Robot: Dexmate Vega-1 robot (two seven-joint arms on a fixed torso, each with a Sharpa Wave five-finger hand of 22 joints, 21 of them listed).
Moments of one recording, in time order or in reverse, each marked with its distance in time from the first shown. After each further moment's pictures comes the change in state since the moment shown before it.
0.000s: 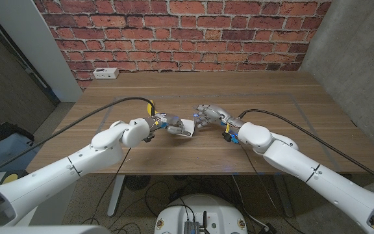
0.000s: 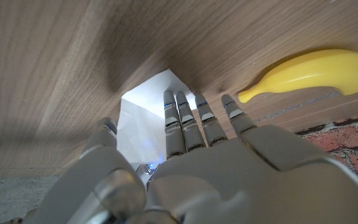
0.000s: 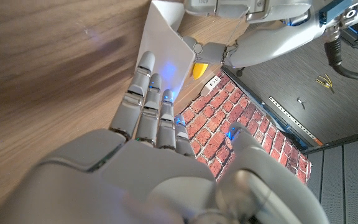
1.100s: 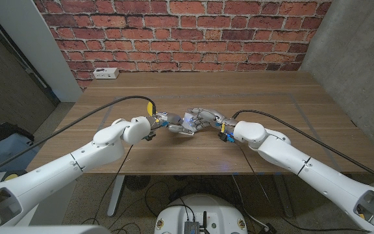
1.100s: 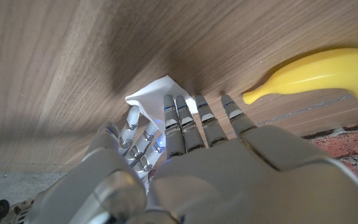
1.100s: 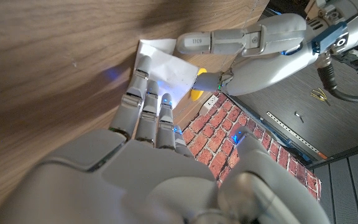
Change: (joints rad) left arm -0.030 -0.012 0.017 0.040 -0.033 -0.019 -0.014; left_hand -0.034 0.008 -0.011 0.017 0.004 -0.022 -0.016 -0.013 -0.001 -0.009 -0.009 -0.024 -0.005 -0.002 -0.002 -0.008 0.000 0.005 -0.005 0.000 0.002; right arm 0.095 0.038 -0.064 0.102 0.040 -0.004 0.123; right_hand -0.038 -0.020 -0.037 0.002 0.007 -0.119 -0.014 0.003 0.000 -0.105 -0.001 -0.023 -0.005 -0.171 -0.002 -0.024 0.001 -0.114 -0.006 -0.019 -0.003
